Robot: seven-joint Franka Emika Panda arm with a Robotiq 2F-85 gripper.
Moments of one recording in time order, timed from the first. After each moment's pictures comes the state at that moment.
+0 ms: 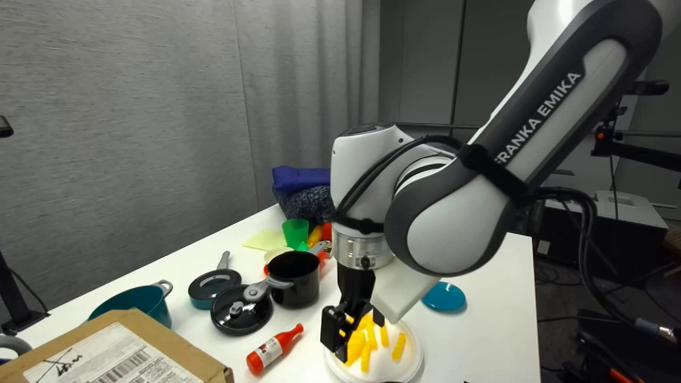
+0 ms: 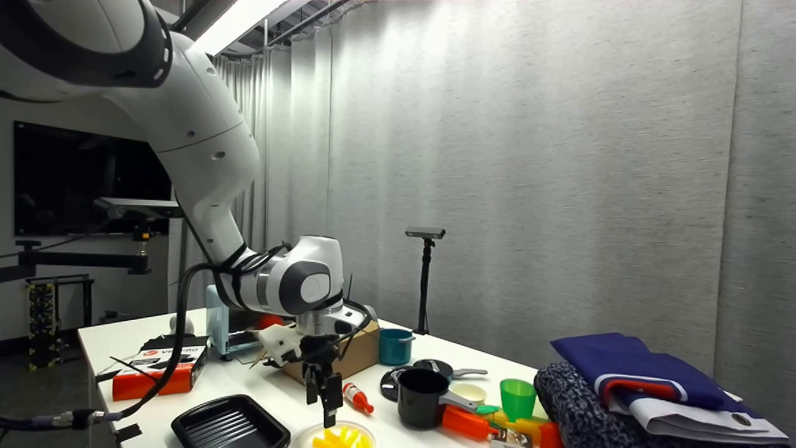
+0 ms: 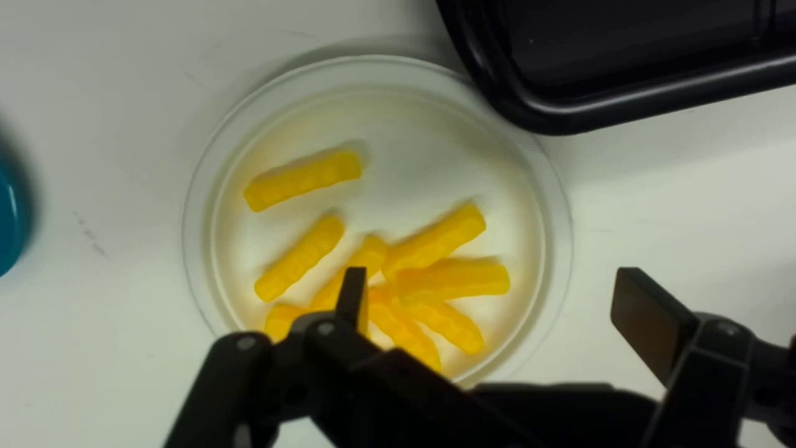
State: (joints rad) arm 0.14 0.32 0.10 -2.21 -0.12 2.56 0.54
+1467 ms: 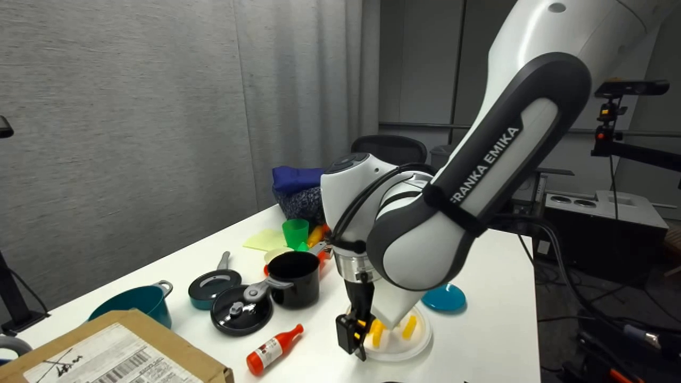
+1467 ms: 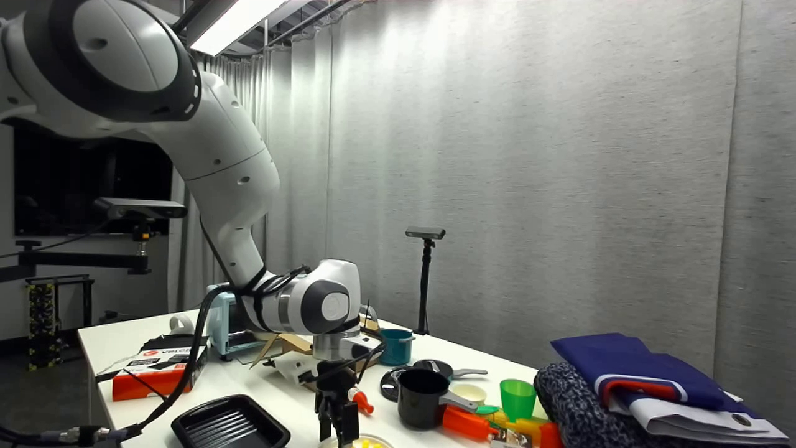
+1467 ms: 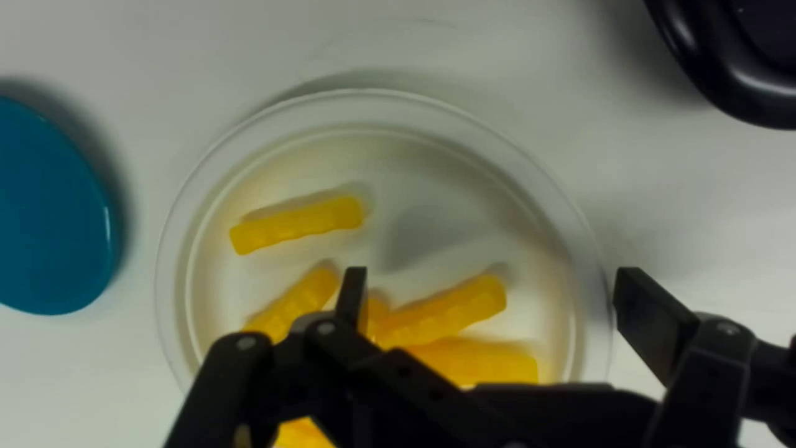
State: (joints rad) arm 0.26 0.44 -0.08 -2.12 -0.15 2.45 0.56
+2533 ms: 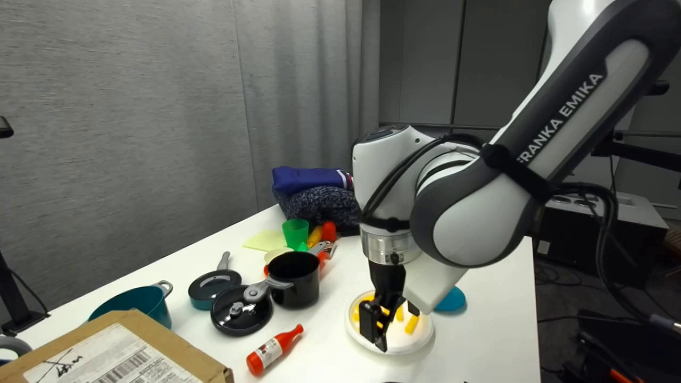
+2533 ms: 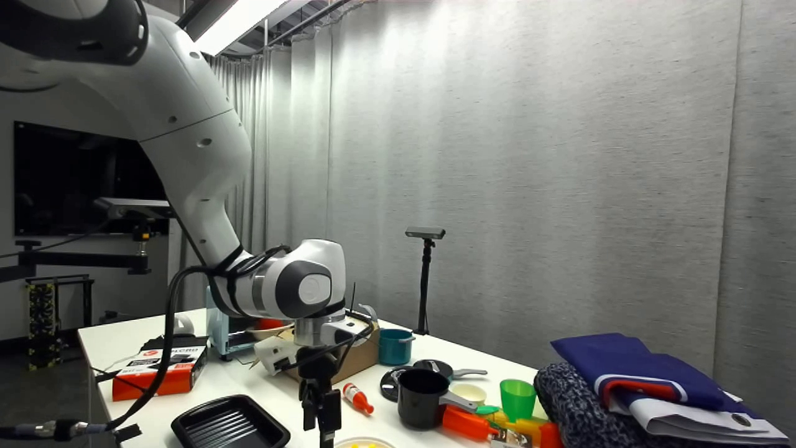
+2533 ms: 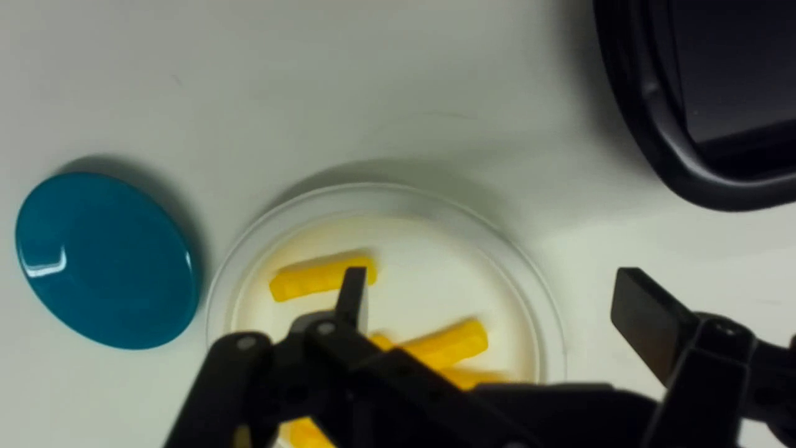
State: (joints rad) arm 0.25 0.26 -0.06 -2.30 -0.15 2.48 0.56
